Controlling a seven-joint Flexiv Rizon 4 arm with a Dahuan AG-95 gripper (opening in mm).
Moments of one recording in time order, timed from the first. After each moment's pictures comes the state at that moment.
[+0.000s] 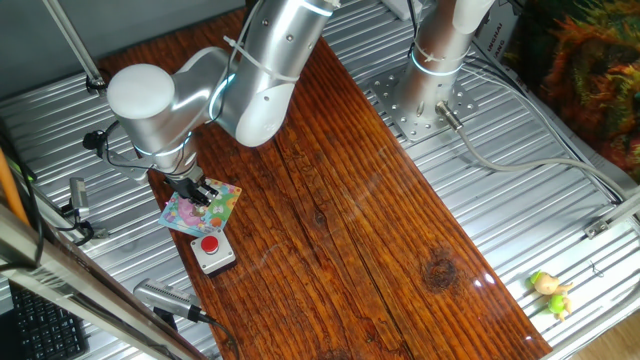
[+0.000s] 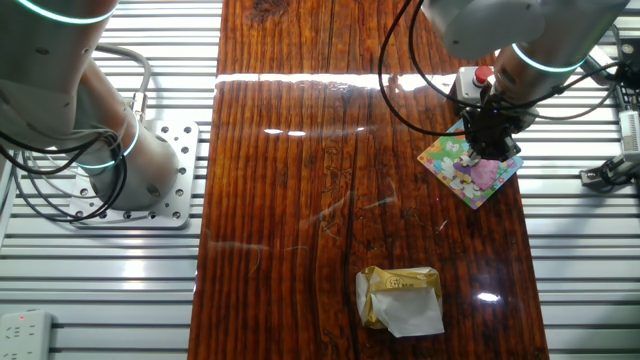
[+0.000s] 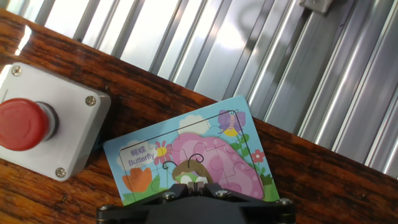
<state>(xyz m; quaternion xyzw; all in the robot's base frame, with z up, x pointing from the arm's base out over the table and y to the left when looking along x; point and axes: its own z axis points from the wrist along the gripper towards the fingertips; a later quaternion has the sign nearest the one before) 0.652 0.030 0.024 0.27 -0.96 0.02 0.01</state>
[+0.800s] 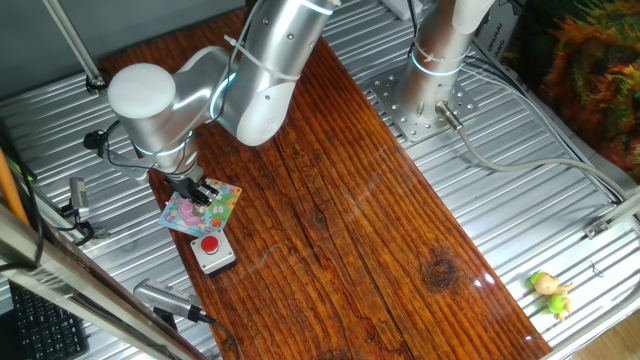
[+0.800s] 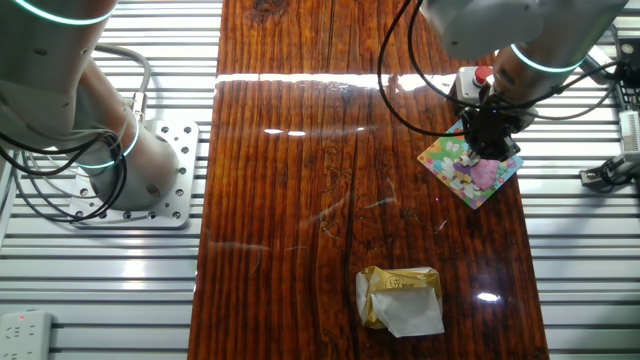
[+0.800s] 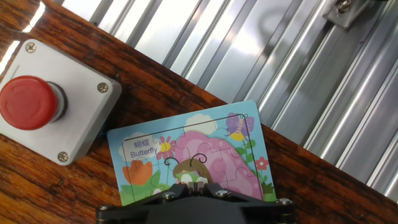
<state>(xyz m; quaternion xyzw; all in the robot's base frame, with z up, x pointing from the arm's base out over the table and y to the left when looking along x) 0.652 0.030 0.024 0.27 -0.96 0.02 0.01</state>
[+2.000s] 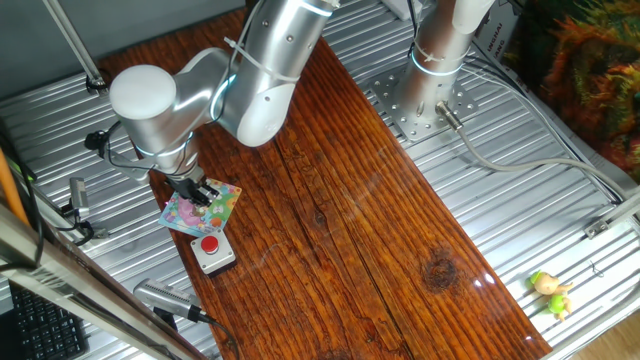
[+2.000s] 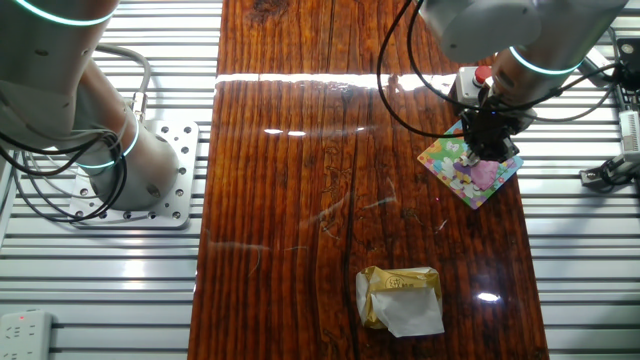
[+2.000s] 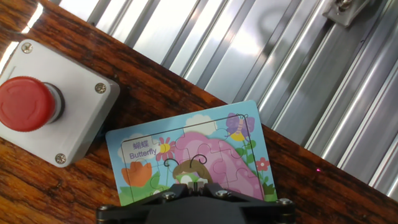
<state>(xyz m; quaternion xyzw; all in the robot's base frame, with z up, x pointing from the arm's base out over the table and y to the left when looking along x) 0.651 0.030 0.020 0.27 -0.96 0.02 0.00</state>
